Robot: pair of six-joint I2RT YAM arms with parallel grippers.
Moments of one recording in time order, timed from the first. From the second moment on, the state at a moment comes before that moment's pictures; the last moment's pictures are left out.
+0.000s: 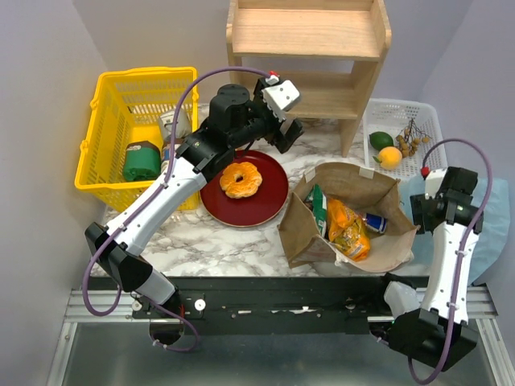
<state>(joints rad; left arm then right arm) -0.71 1.52 1.70 -0.27 0.24 0.23 -0.43 0.90 0.90 -0.98 0.25 -0.53</state>
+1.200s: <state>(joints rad) -0.83 1.85 1.86 -0.69 0.49 0.30 -0.18 0.94 1.34 -1.01 -0.43 -0.43</state>
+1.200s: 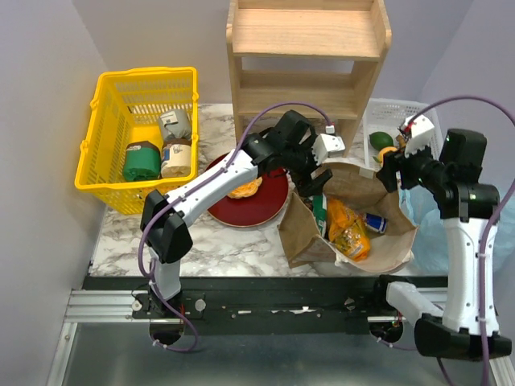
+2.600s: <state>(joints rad) -0.84 1.91 1.94 -0.89 0.41 0.39 0.42 0.78 0.89 -0.82 -0.21 -0.73</state>
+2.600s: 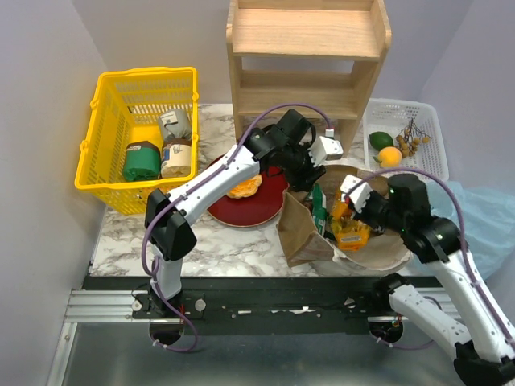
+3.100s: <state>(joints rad) -0.81 1.48 1.69 -0.58 0.32 0.33 0.36 0.82 1.36 -0.87 -0.08 -0.28</state>
